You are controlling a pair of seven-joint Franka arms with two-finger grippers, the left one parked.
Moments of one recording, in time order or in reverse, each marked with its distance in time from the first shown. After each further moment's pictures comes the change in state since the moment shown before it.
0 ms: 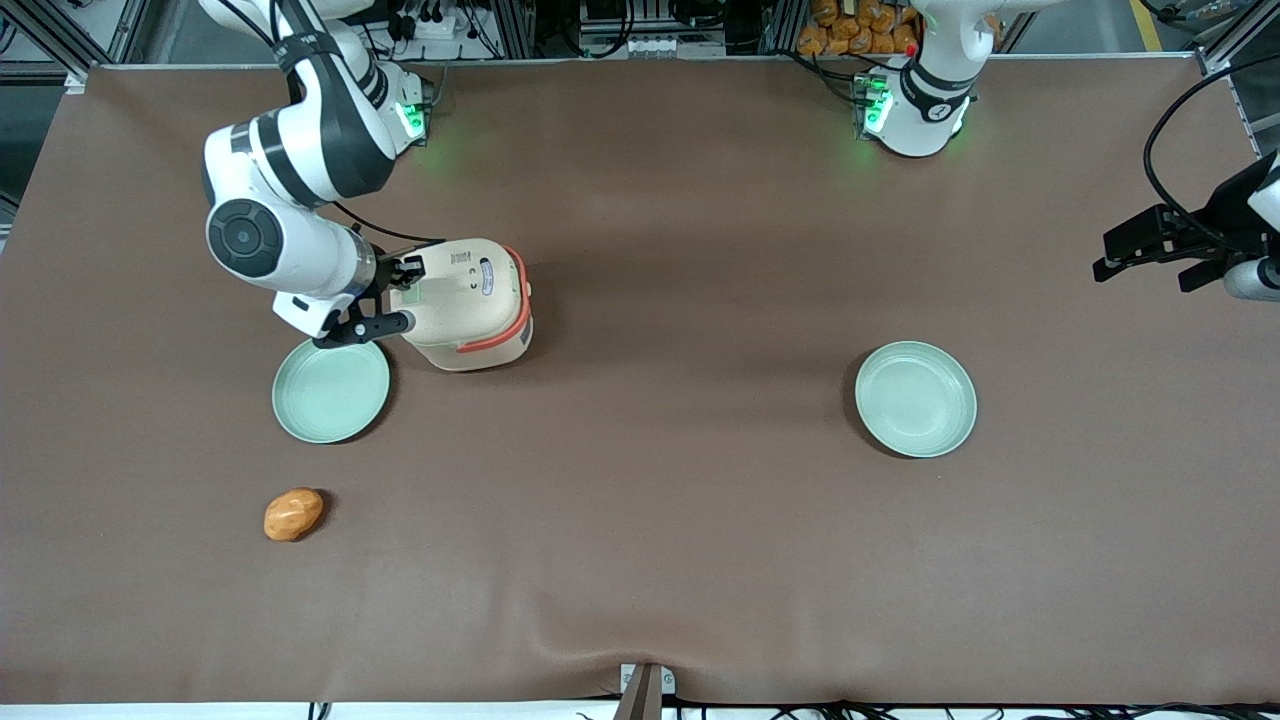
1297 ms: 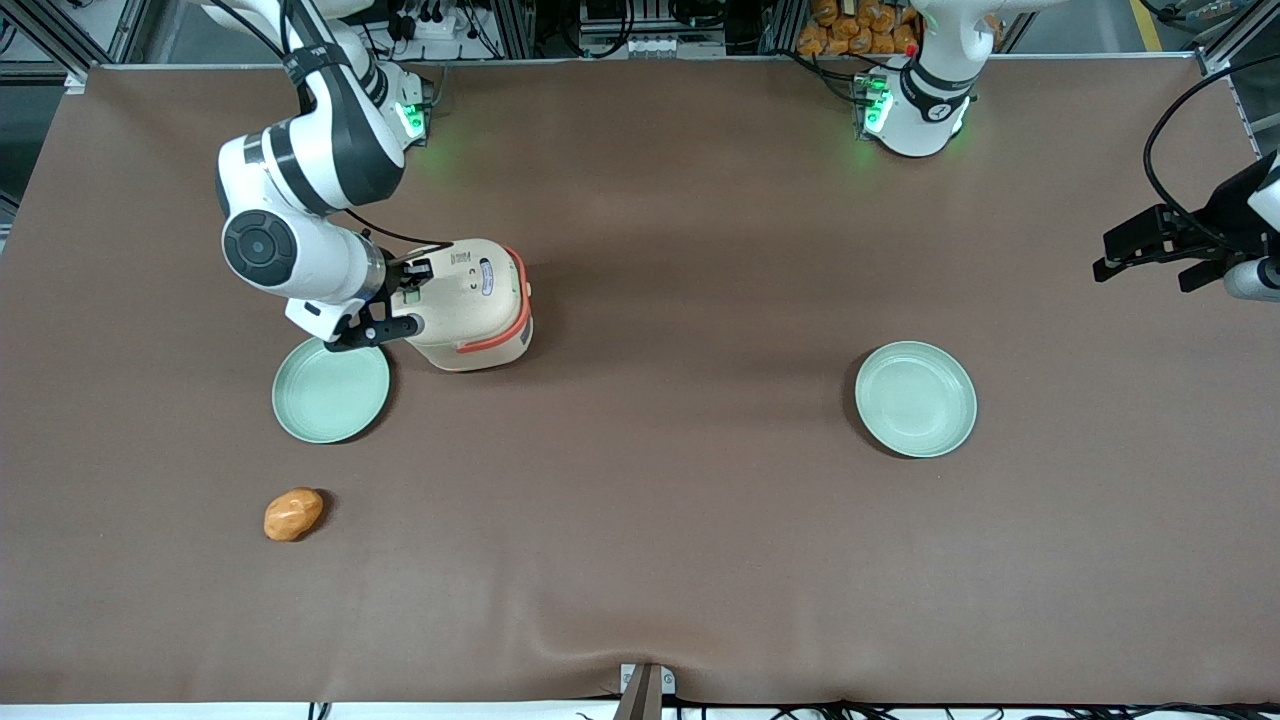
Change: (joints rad) arm 0.006 0.019 0.001 0.002 0.010 0.013 0.002
